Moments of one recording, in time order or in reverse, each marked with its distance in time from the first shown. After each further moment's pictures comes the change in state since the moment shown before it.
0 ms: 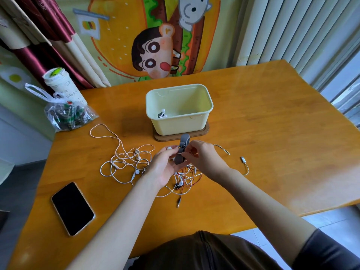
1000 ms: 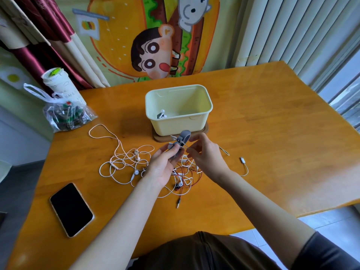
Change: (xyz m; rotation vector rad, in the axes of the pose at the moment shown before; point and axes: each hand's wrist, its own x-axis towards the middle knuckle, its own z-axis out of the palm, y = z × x) left_hand 0.006 -0.004 -0.002 -0.162 -0.015 0.115; right_hand -0.004 -0.003 -0.001 0.251 0.155 0.124
